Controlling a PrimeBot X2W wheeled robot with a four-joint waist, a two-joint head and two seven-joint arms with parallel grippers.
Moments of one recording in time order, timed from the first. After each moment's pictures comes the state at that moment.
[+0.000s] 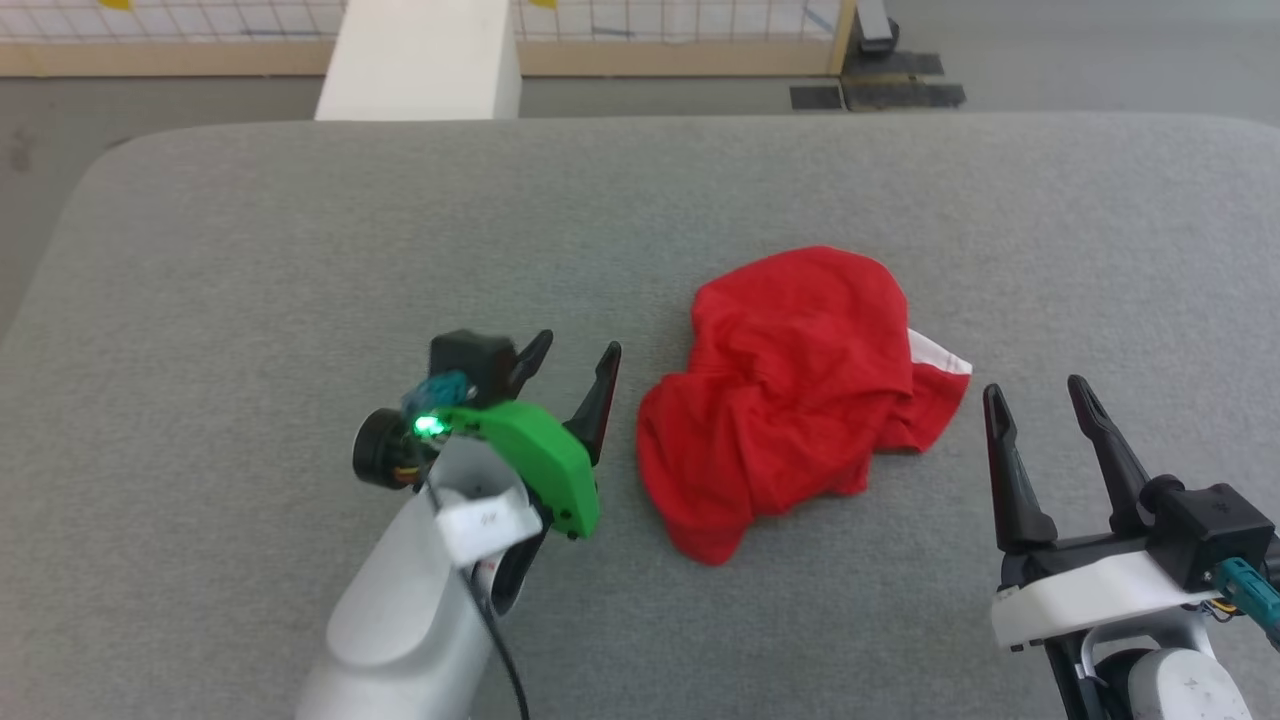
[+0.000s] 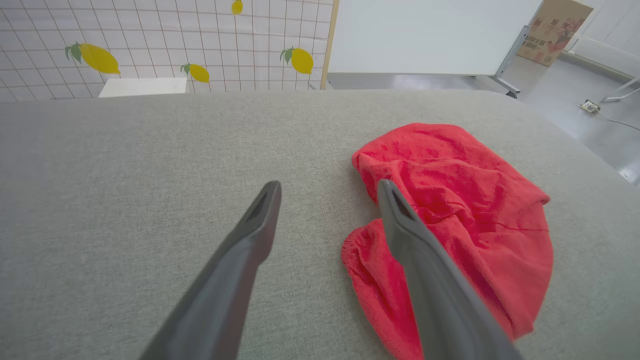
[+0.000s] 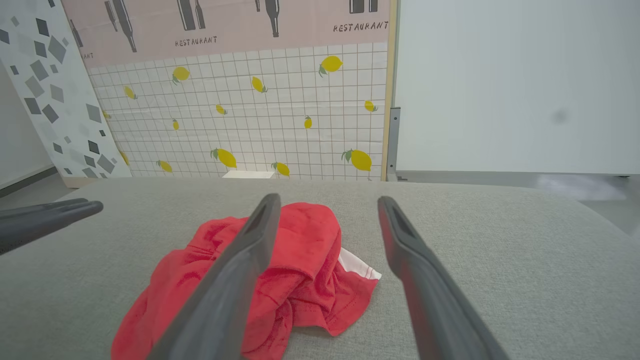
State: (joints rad) left arm -0.47 0.06 -0.34 0.49 -0.36 -0.12 -0.03; right arm -0.02 -0.05 -0.03 -0.03 0.11 0.13 -0.16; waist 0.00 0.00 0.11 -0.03
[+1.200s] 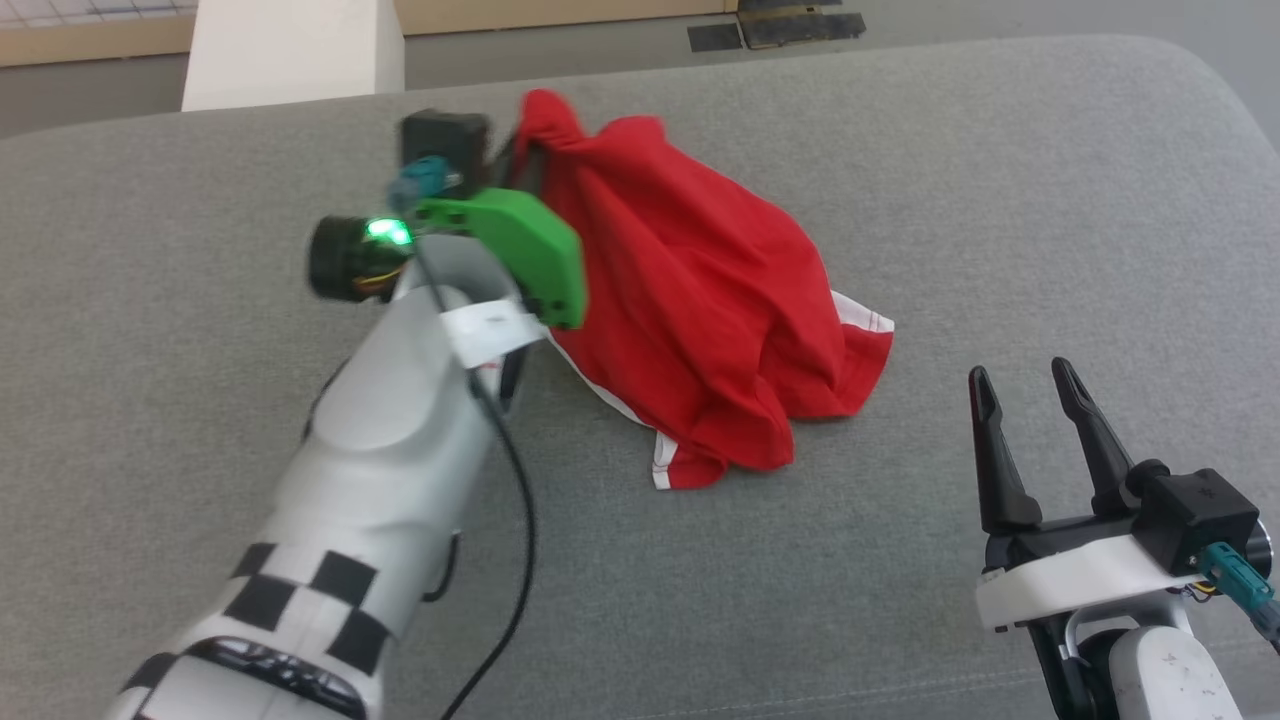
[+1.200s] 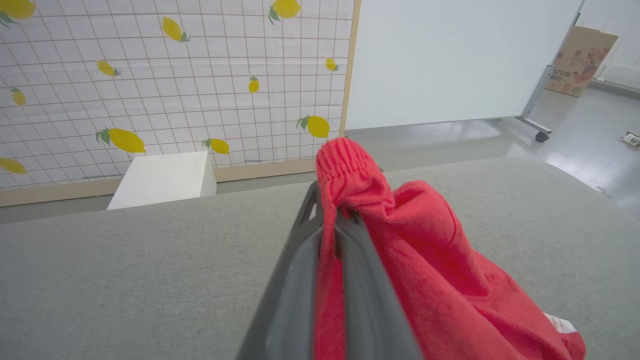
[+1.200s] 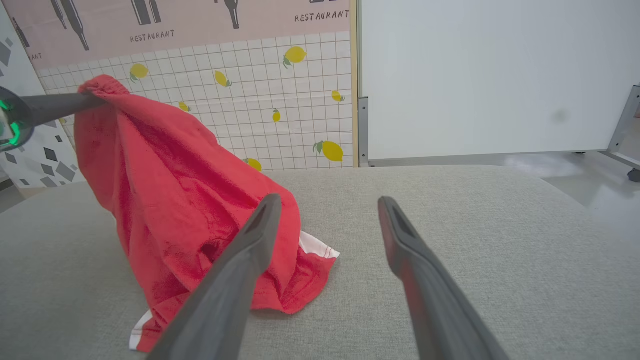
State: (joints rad) left arm -0.92 0.06 -0.47 0.83 -0.48 0.08 -0.15; right arm -0.07 -0.05 0.00 0.04 0.13 0.13 -0.21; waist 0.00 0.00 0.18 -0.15
